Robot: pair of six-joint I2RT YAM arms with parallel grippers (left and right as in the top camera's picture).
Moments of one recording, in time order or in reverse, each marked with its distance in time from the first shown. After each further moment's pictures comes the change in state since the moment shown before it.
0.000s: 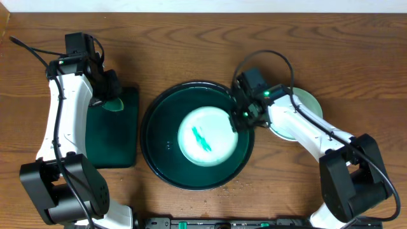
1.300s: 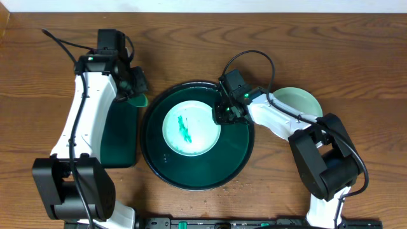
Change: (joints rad) left arm -0.186 0.000 0.000 0.027 0.035 -0.090; right arm 0.062 0.200 0.039 0.260 -0.010 0.254
